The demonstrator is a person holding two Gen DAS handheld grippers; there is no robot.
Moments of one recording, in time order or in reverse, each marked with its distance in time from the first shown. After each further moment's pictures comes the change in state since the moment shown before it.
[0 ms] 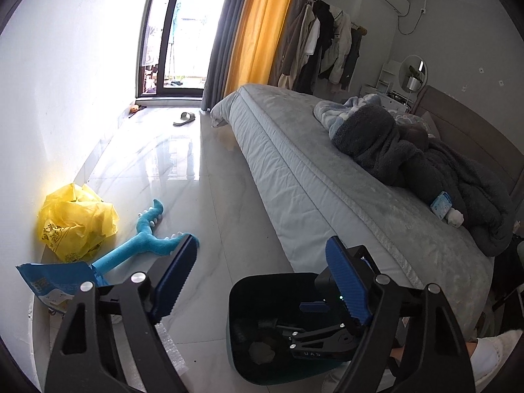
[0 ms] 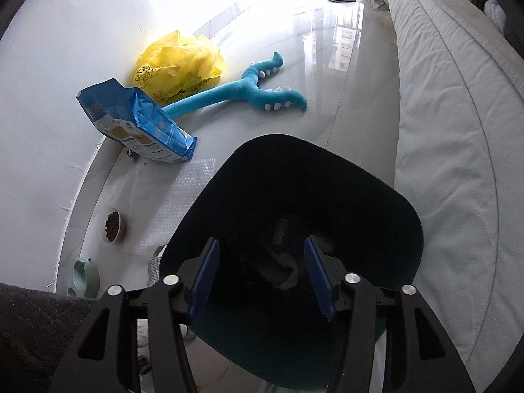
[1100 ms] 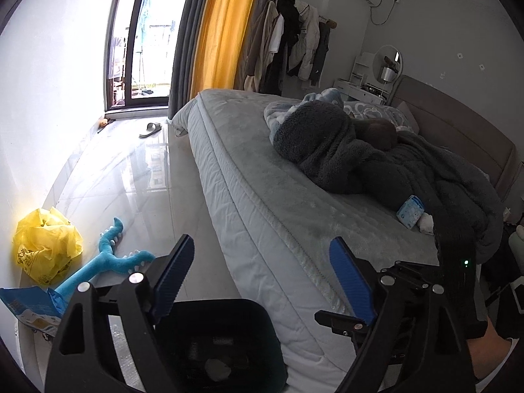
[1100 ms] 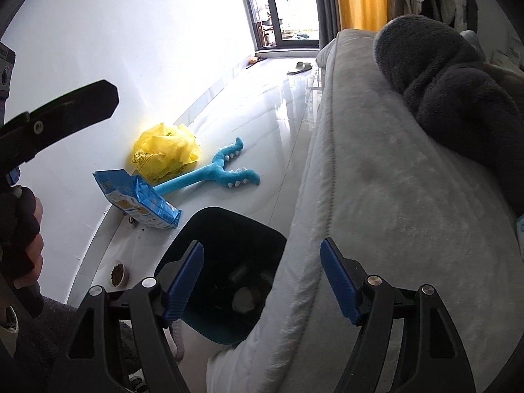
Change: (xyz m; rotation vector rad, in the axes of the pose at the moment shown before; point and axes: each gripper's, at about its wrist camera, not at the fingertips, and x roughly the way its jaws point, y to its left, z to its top) left arm 0.047 -0.122 0.032 0.072 0.008 -0.081; right arm -0.178 -0.108 -0.050 0.096 -0.345 -0.031
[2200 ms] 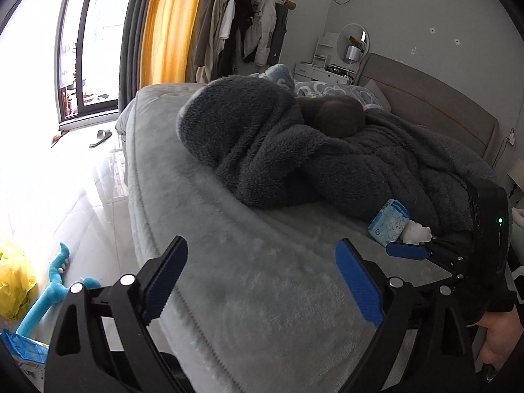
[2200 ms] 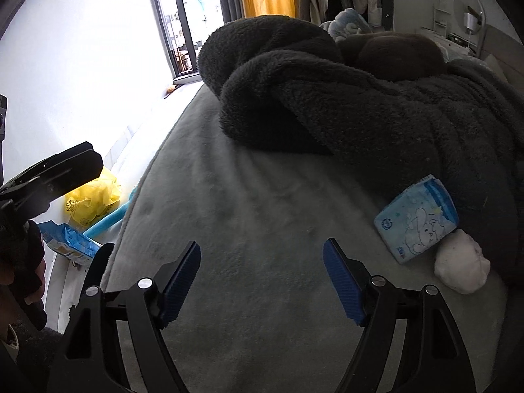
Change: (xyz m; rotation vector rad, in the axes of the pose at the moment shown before) left arm 0.134 -0.117 0.032 0.101 0.042 -0.124; right arm -0.059 -0.186 -0.010 0.193 -0.083 -0.247
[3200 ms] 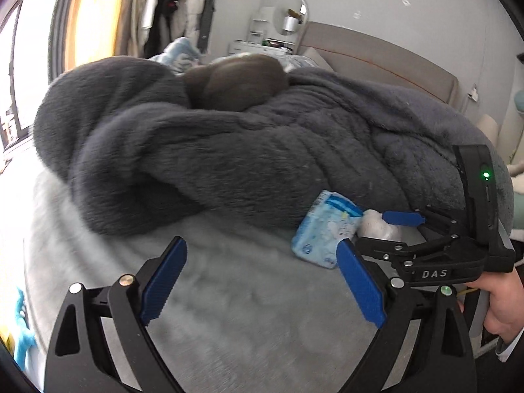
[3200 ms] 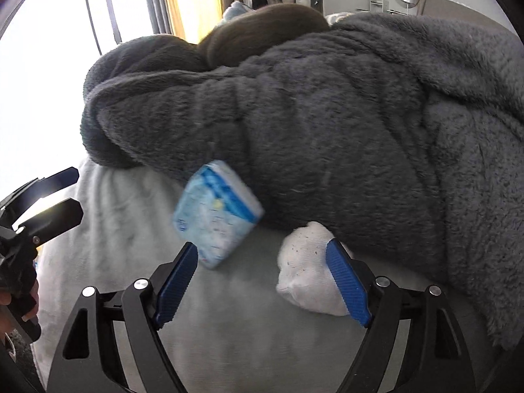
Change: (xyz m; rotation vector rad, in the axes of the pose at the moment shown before) left arm 0.111 -0.119 0.013 0.172 0.082 -0.206; right arm -0.006 -0.160 -0.010 0.165 -0.014 -0.171
